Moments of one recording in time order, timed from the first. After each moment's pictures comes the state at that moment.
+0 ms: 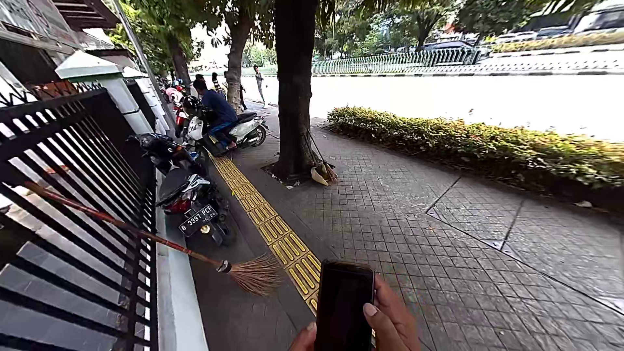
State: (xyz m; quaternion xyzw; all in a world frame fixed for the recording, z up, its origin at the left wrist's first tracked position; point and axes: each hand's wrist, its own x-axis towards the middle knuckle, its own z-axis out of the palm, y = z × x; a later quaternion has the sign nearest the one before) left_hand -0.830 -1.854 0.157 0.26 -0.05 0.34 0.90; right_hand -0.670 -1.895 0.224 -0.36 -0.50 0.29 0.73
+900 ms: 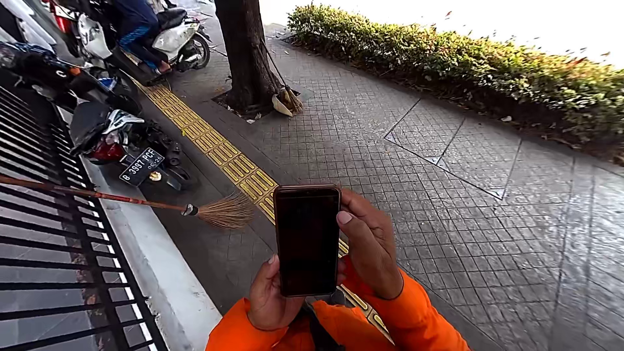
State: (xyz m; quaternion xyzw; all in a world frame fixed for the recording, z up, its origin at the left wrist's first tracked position) left_hand -0.778 -1.882 0.177 0.24 -0.13 0.32 0.91; right_hand -0.609 -1.914 0.237 -0.40 -0.55 0.23 0.70
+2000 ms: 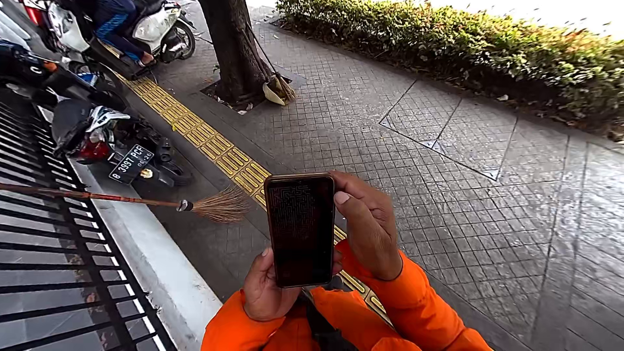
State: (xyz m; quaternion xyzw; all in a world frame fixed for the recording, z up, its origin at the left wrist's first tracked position) left_hand -0.767 -1.892 0.171 0.25 -0.10 0.29 0.92; right_hand -0.589 -1.924 0.243 -0.40 -0.55 0.21 0.70
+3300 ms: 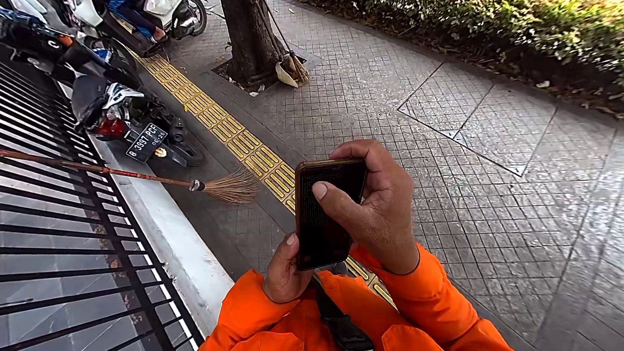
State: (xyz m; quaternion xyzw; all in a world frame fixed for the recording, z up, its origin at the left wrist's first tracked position) left_hand -0.763 -1.904 0.163 0.29 -0.07 0.37 0.88; right_hand -0.608 -1.922 0.264 -0.51 -0.53 0.17 0.66
